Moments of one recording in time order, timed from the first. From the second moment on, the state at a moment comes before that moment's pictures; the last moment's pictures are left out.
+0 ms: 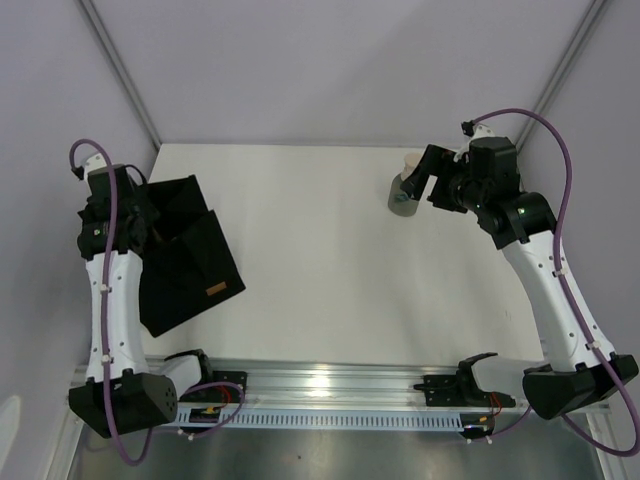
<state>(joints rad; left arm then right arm) 0.23 1.10 1.27 -0.75 -0.30 -0.31 0.31 1.24 1.52 -0.78 -0.09 0.49</state>
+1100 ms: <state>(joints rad) 0.29 1.24 1.12 -0.70 -0.16 -0.26 0.32 1.23 1.48 -0.75 -0.09 0.49</state>
